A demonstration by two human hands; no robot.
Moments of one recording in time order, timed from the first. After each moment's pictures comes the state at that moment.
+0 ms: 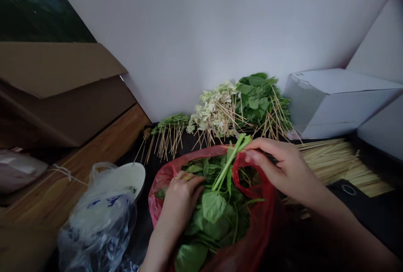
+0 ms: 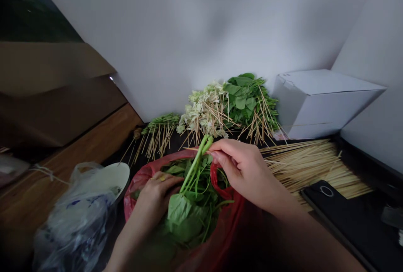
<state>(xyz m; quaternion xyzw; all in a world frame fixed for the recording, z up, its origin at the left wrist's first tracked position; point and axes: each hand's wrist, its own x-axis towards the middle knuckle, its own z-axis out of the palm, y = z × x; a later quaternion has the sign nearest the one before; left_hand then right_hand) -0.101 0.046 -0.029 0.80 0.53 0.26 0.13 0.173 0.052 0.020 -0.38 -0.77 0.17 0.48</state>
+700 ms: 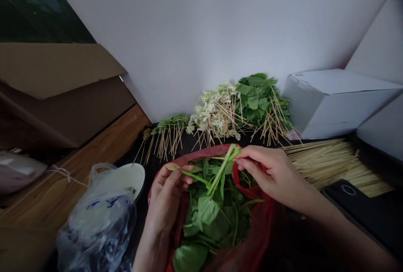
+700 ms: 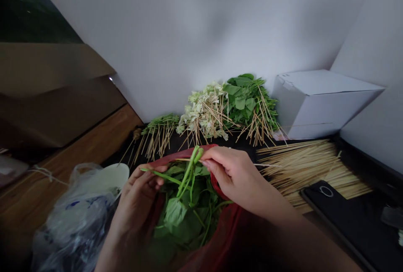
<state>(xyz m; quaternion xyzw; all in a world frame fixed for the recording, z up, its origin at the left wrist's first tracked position) -0.101 0.042 -0.023 0.39 0.42 0.62 0.53 0.160 0.050 0.019 -0.35 -0.79 0.19 0.46</state>
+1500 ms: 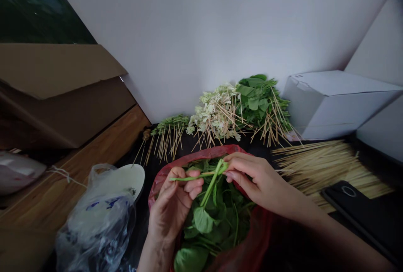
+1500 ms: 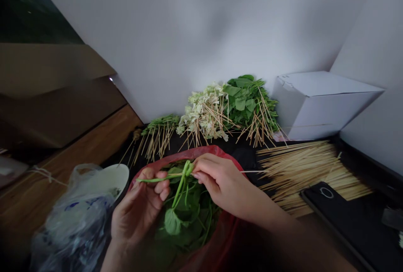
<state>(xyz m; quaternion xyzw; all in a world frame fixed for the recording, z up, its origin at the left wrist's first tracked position) -0.094 0.027 -0.012 0.33 0.24 0.59 0.70 0.142 0.052 0.004 -0.30 -0.82 0.25 0.42</state>
